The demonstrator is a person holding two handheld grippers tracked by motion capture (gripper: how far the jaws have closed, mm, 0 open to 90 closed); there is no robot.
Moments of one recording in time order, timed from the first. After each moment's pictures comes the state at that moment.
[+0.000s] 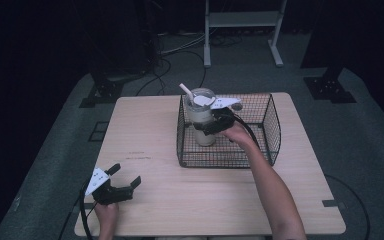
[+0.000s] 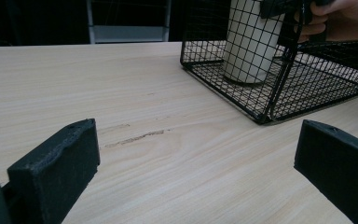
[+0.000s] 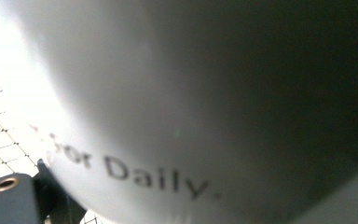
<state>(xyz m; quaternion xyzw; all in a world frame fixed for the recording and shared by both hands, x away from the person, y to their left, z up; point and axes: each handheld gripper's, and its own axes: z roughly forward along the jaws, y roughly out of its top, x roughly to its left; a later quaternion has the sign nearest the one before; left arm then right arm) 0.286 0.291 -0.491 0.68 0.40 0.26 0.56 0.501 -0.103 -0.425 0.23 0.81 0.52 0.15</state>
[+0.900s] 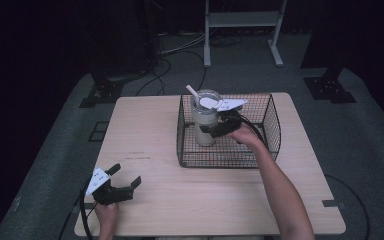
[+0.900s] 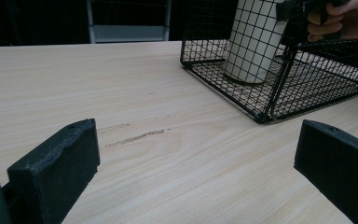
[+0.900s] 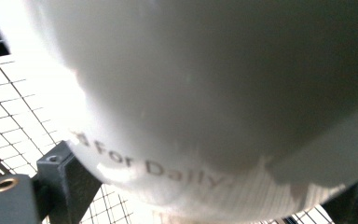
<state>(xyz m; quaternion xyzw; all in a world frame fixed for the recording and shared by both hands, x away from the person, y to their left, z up) 0.286 0.290 -0.491 0.68 0.40 0.26 0.56 0.493 -0.125 -0.423 0.23 0.82 0.51 0.15</state>
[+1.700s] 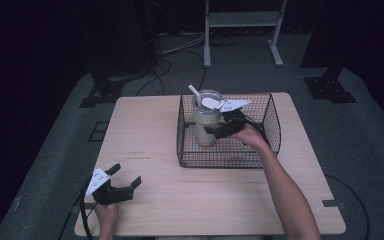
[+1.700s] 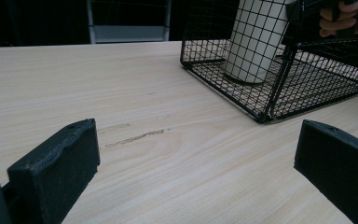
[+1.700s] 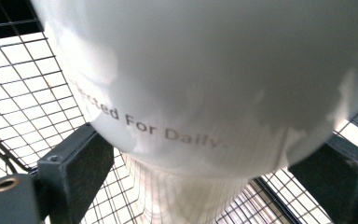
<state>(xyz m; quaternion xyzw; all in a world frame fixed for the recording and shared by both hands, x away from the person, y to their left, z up) 0.285 0.290 -0.491 0.68 0.40 0.26 0.56 0.483 -0.135 -0.415 0.23 0.83 0.48 0.17</state>
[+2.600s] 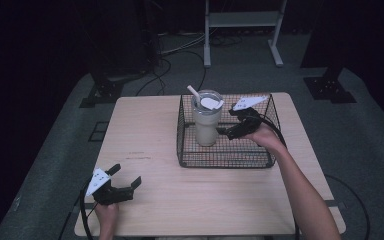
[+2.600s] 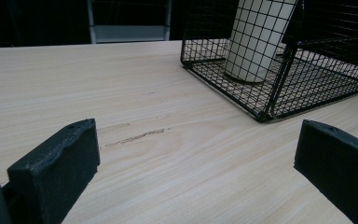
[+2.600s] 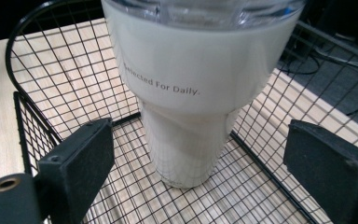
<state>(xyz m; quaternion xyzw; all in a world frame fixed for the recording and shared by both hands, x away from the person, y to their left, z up) 0.285 0.290 -0.491 0.68 0.40 0.27 0.56 0.454 -0.169 -0.380 0.26 0.84 0.46 0.16</state>
